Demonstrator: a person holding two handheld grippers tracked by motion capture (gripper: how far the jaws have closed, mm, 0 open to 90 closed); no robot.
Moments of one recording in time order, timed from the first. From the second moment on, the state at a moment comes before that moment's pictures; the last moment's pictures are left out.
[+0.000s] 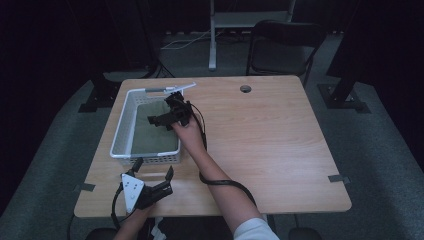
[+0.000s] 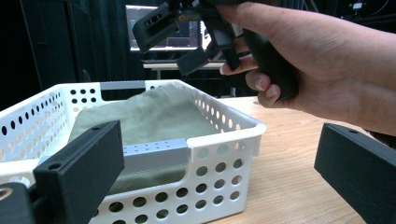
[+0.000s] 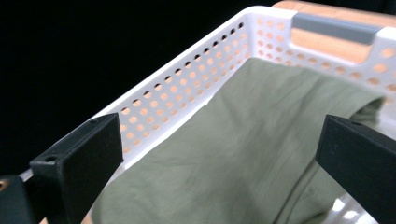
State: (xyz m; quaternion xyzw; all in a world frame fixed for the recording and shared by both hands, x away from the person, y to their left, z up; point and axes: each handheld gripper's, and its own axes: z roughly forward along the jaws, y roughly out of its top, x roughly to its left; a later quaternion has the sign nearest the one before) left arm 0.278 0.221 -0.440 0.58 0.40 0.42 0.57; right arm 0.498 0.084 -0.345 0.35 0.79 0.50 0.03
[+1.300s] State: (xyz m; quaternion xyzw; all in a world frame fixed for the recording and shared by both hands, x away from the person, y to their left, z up) left arm 0.278 0.221 -0.440 0.58 0.40 0.42 0.57; right arm 0.463 0.033 -0.331 0.28 0.75 0.59 0.07
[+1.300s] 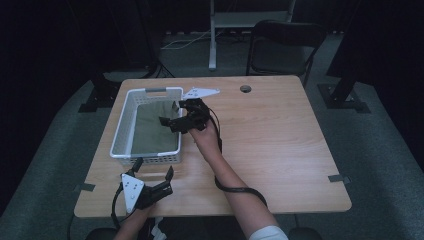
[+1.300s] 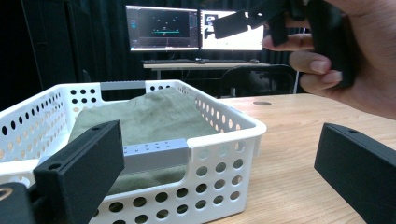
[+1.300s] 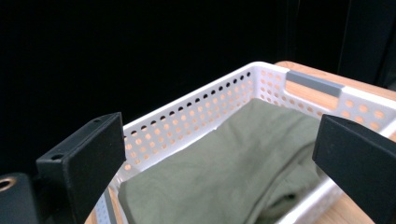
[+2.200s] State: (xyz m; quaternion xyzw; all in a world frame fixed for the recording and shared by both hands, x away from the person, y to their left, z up) left arm 0.278 0.222 -0.440 0.58 0.40 0.42 0.57; right arm 0.430 -0.030 -0.329 0.31 0.75 0.57 0.14
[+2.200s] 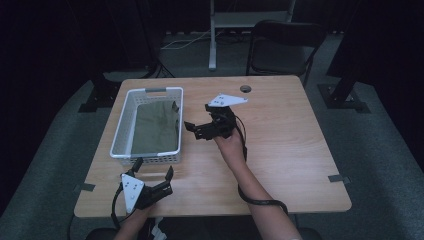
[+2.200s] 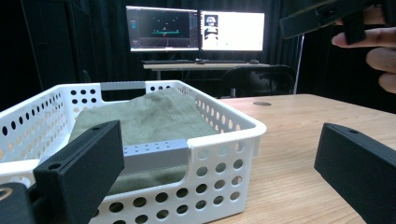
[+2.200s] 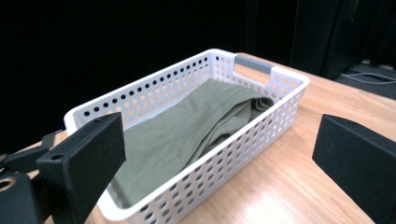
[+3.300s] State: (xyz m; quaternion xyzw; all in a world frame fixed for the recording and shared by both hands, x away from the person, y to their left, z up) left arm 0.277 0.222 -0.440 0.58 0.40 0.42 0.57; right arm 0.377 -0.118 -0.331 0.36 0.73 0.55 0.20
